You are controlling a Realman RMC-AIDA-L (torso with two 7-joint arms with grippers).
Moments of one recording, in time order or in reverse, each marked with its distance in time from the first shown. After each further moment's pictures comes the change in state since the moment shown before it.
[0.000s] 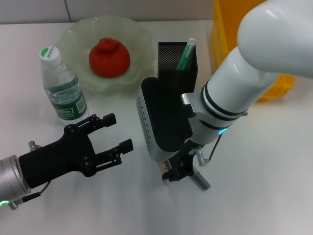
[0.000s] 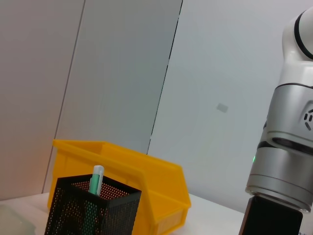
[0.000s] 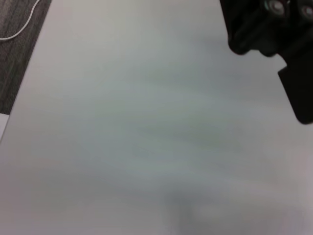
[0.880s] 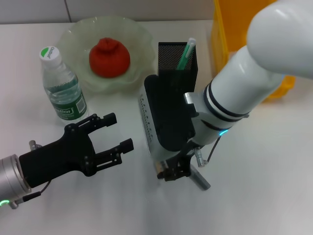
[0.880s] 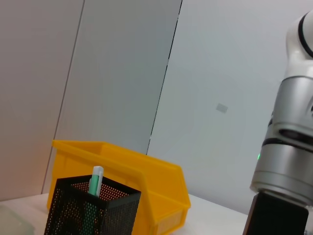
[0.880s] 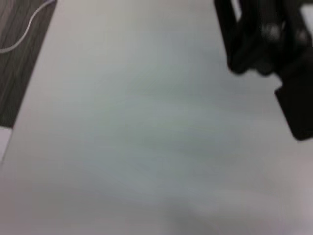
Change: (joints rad) left arm -0.003 0.000 0.000 -0.002 0.000 0.000 0.000; right arm -0.053 0.000 0.024 -0.073 -0.002 -0.007 0.000
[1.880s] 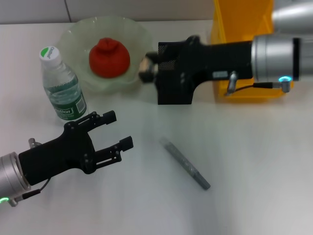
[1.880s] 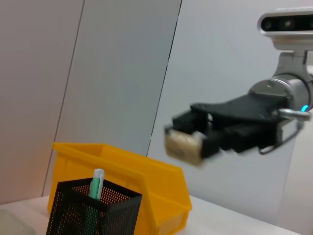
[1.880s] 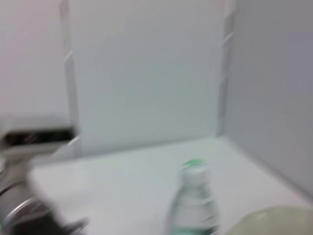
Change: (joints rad) left arm -0.004 0.001 -0.001 0.008 -0.002 0.000 -0.006; right arm -0.347 -0.007 0.563 -0.061 0.632 0.046 -0.372
